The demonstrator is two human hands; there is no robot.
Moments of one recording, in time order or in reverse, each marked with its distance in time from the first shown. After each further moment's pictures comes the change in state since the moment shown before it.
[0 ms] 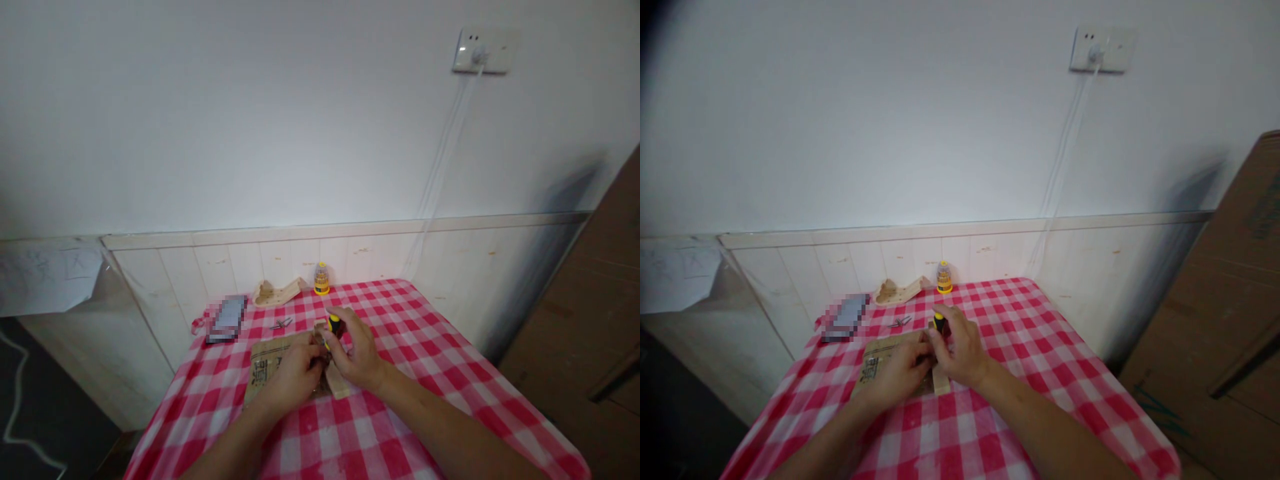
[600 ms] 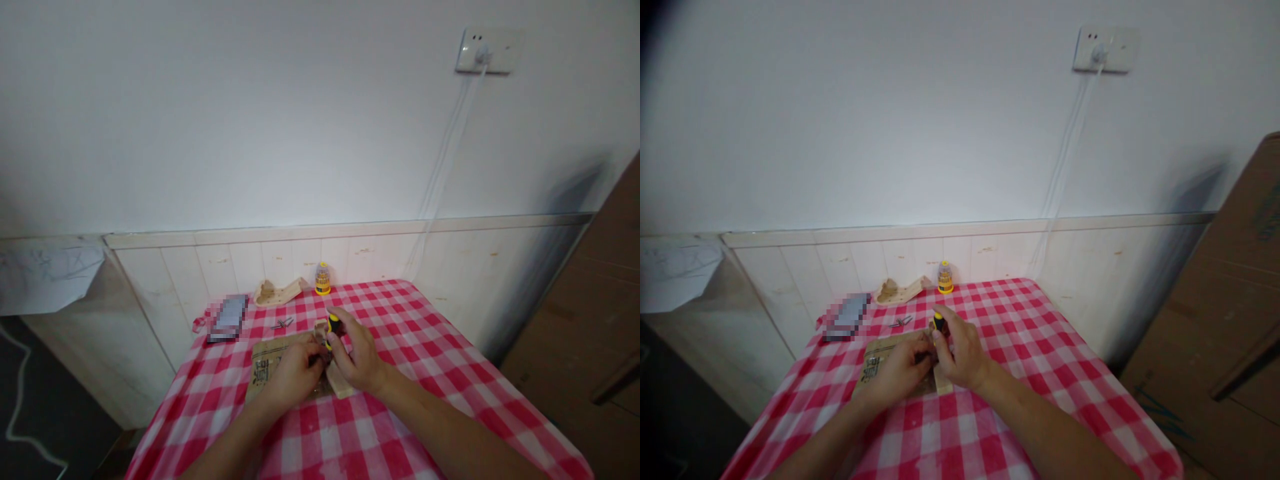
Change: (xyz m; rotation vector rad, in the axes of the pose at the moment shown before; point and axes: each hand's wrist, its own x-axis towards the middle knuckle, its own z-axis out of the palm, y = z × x) left_hand 0.001 -0.003 0.001 -0.142 0.029 -0.027; right_hand -0.002 -0.001 -0.001 -0.006 -0.027 -0.036
